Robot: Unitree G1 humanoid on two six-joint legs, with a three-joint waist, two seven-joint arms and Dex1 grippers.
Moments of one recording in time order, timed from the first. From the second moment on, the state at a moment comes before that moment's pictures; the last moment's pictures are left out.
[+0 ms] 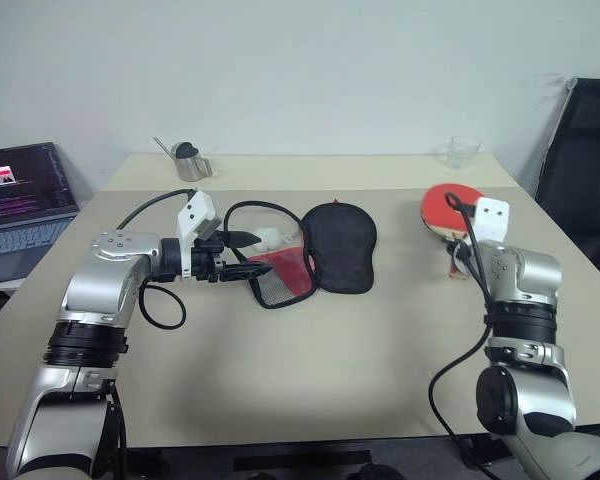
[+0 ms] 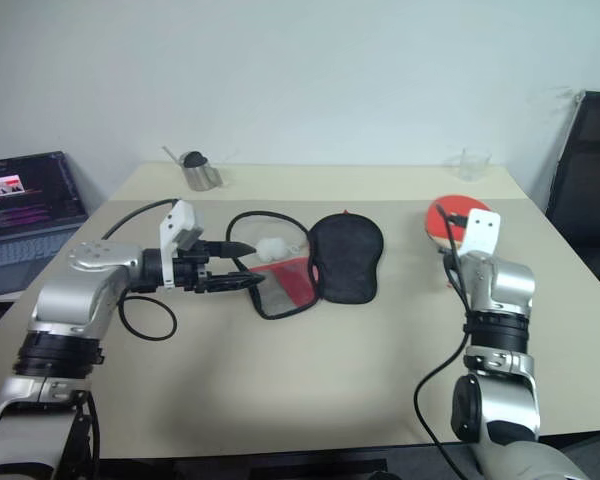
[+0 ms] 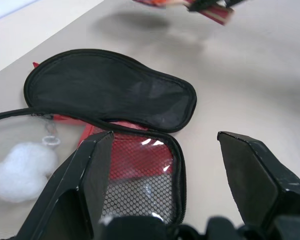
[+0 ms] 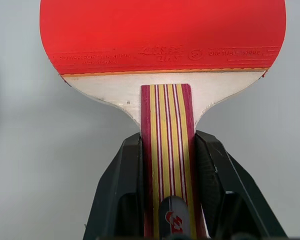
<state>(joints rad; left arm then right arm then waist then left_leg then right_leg) -0.74 0.75 0.01 0.24 -0.31 0.45 -1.24 -0.97 -0.21 -0.37 0.28 0.18 1.08 -0.20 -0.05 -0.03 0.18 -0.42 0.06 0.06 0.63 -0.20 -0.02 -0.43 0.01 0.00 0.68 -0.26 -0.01</state>
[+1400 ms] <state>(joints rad) -0.60 0.82 0.05 0.05 -0.36 0.56 -1.15 -1.14 0.13 -0.32 0.71 0.22 0.82 -0.31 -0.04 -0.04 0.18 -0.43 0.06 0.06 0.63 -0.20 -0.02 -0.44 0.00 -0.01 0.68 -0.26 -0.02</state>
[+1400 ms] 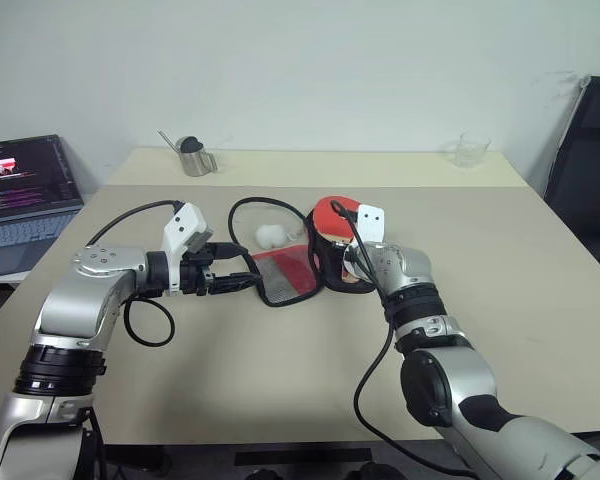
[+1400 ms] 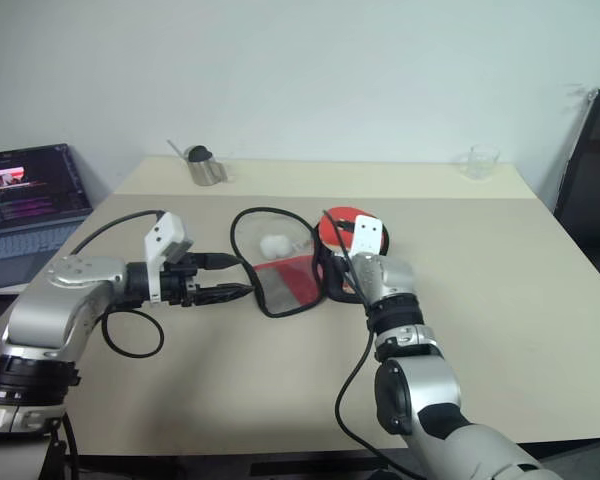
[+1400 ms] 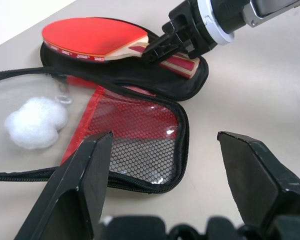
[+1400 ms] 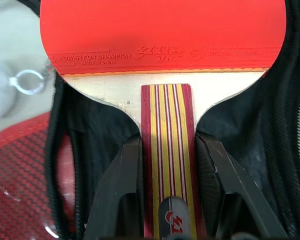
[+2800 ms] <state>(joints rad) -0.73 0.72 0.03 0.55 -0.17 0.43 -0.87 -0.86 -0.30 -0.09 -0.01 0.42 1.06 0.34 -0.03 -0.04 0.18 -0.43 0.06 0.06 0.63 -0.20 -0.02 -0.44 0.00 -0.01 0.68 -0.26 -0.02</state>
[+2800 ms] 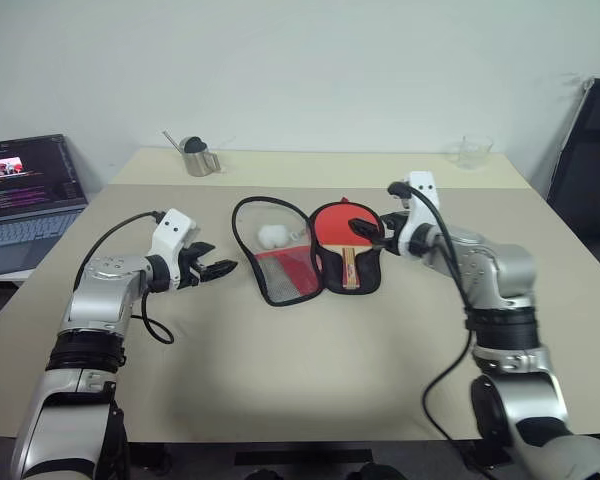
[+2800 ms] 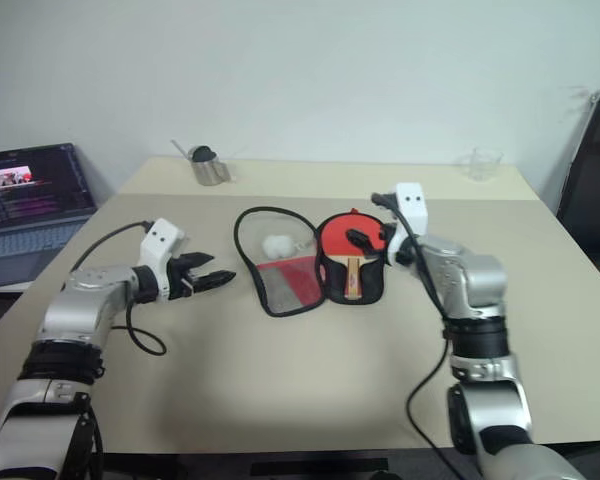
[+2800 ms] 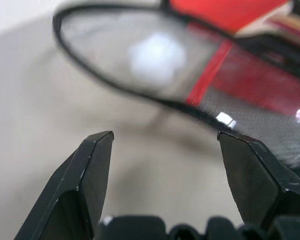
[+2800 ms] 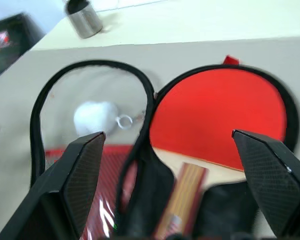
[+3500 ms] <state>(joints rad) -0.91 0.51 -0.04 0.83 -0.05 0.42 -0.76 -0.72 -0.46 -0.06 -0.24 0.51 1.09 0.52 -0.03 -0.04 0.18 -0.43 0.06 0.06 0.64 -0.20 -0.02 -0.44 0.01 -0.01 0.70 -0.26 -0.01</state>
